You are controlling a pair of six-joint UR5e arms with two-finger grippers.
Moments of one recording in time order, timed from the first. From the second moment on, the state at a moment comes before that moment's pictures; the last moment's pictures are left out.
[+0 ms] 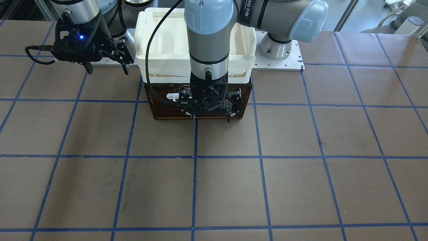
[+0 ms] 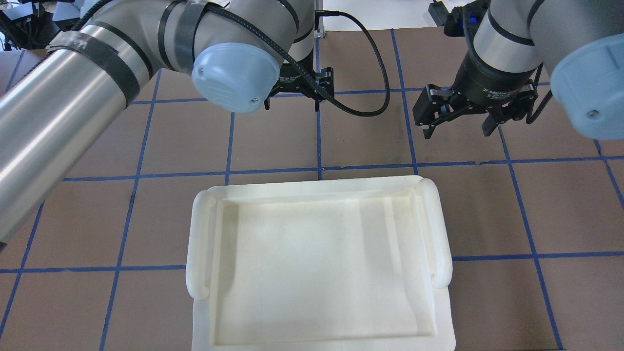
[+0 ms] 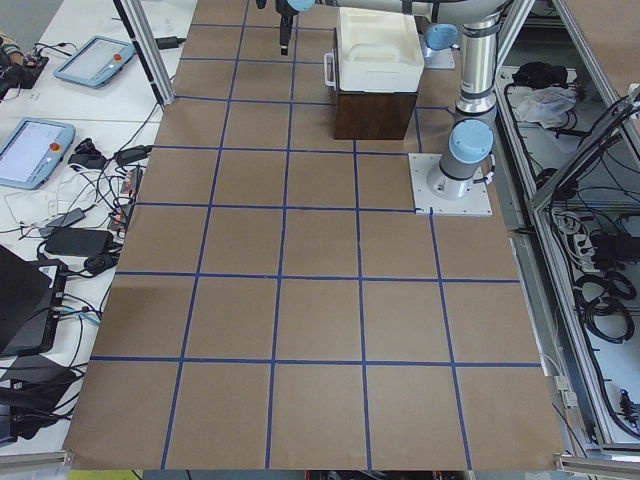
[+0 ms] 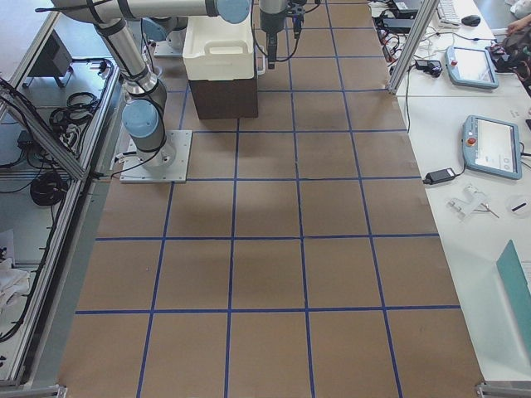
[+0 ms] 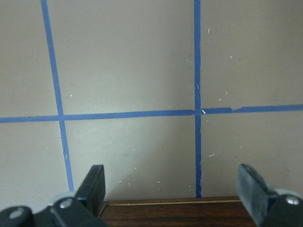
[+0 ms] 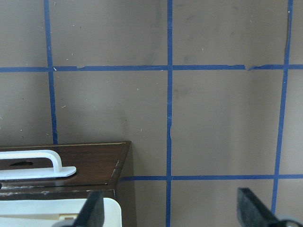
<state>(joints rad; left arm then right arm) -1.95 -1.86 -1.39 -1.37 1.66 -0.33 1.61 -1.67 1.65 -1.57 -1.57 0.04</state>
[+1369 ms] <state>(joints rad) -1.72 -1.55 -1.56 -1.55 1.59 -0.20 1.61 -1.63 1.65 -1.66 -1.56 0.04</state>
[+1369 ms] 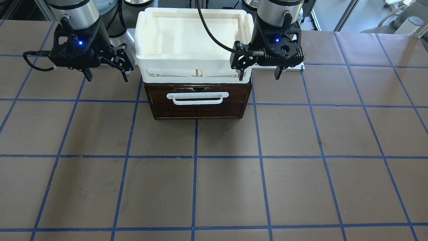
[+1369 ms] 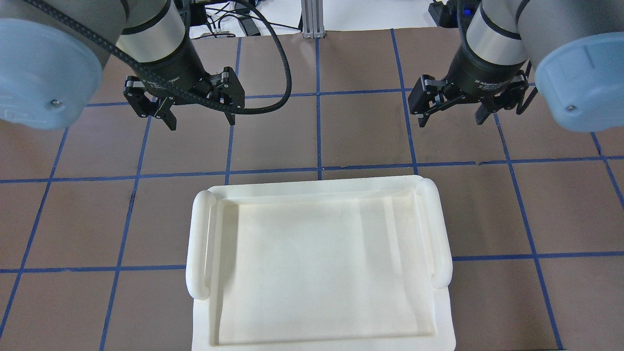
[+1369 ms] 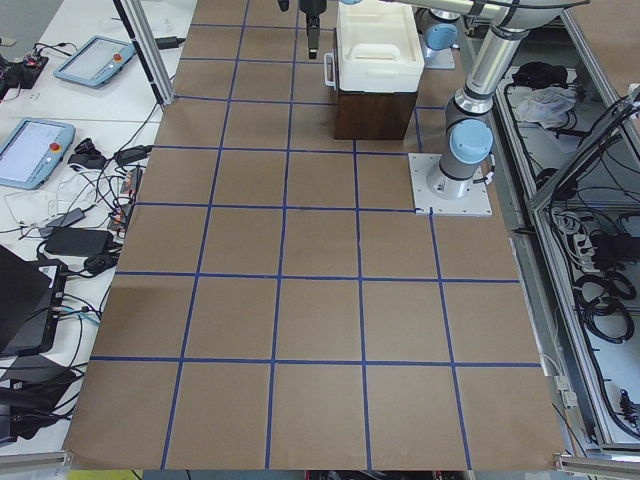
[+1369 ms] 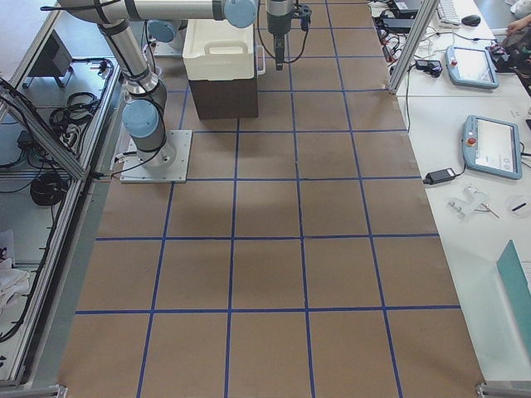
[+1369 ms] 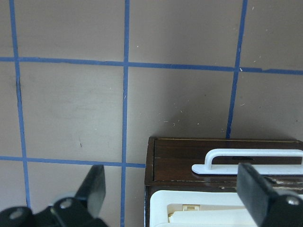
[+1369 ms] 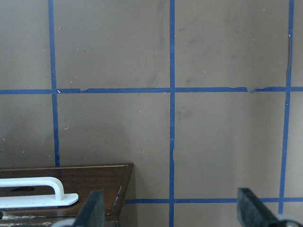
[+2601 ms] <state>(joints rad) -1.67 -1.59 -1.49 -1.53 1.58 -0.04 1.61 -1.63 1.65 -1.68 -1.56 0.04</state>
